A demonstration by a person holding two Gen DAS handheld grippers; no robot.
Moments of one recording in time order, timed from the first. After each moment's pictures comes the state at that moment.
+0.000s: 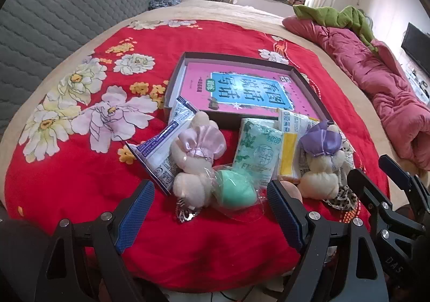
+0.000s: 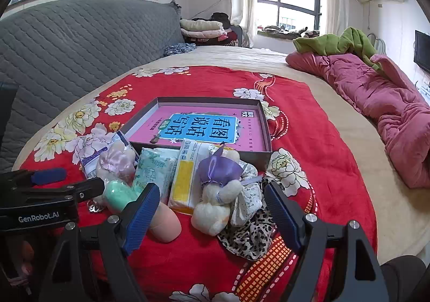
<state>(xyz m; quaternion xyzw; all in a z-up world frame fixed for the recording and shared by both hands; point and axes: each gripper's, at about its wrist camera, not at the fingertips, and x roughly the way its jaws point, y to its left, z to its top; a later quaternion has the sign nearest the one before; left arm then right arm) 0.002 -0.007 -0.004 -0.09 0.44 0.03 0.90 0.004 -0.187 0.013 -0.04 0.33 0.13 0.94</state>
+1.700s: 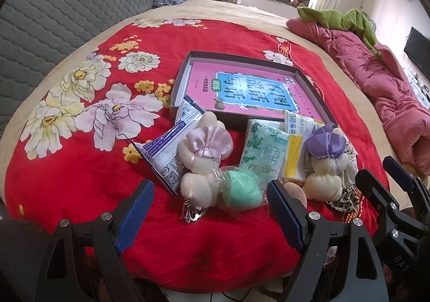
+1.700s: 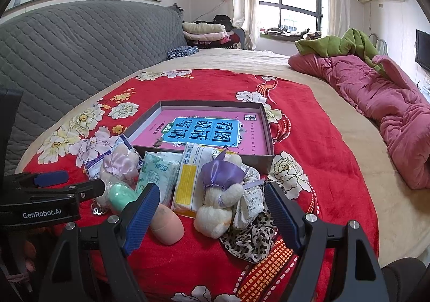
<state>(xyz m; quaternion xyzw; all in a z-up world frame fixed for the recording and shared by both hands) 0.005 0.004 -0.007 -0.09 0.44 0.04 0.89 0.004 -0.188 0.020 -0.03 0.32 0.14 0.94</state>
